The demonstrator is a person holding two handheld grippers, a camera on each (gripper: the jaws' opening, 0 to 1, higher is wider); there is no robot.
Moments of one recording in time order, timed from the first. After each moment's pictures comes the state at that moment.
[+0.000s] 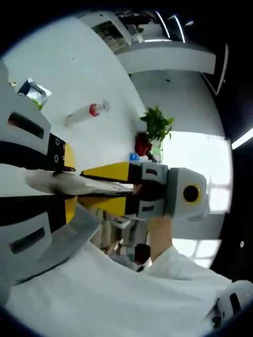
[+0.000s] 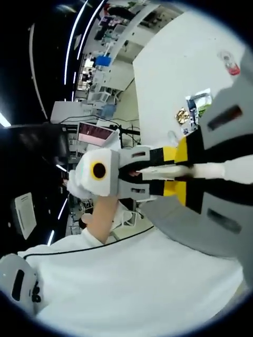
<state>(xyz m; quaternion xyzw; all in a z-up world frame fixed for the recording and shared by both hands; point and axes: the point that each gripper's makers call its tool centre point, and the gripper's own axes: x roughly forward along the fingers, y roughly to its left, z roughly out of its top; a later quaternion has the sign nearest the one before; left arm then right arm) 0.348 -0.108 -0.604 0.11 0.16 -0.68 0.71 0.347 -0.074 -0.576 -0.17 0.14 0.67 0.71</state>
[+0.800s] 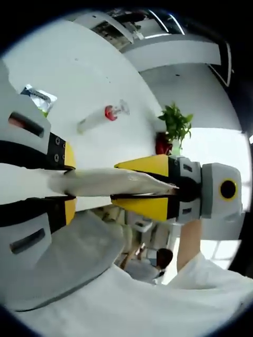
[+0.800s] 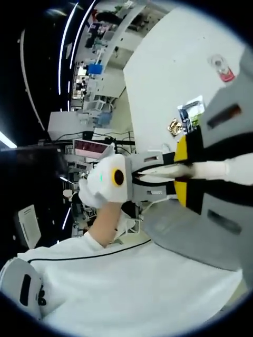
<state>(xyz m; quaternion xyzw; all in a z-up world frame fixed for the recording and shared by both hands) 0.391 -0.122 -0.656 0.17 0.21 -0.67 0.69 0.392 -0.098 -0.590 -0.13 0.15 0.64 0.74</state>
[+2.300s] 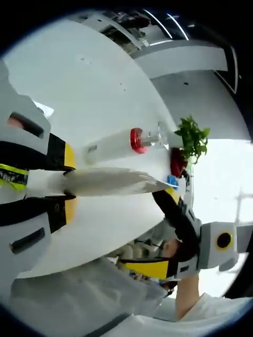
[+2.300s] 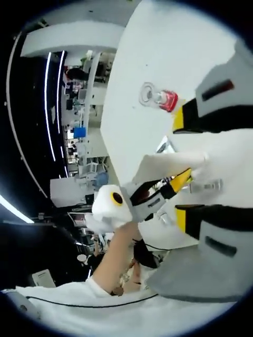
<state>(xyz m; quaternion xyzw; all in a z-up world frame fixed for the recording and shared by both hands) 0.488 -0.154 -0.742 0.20 0.22 -0.64 0.71 0.463 -0.172 -0.675 -0.04 0.20 0.41 0.89</state>
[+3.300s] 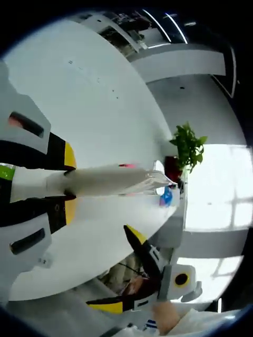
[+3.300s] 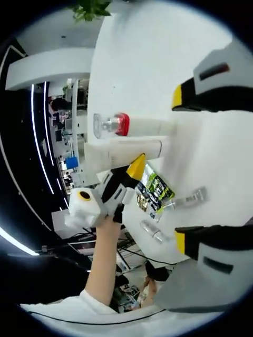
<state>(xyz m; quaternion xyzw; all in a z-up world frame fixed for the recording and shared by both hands) 0.557 -0.181 -0.742 0.17 0.20 -0.63 0.73 0.453 -0.206 -0.727 0.01 0.25 0.32 0.92</state>
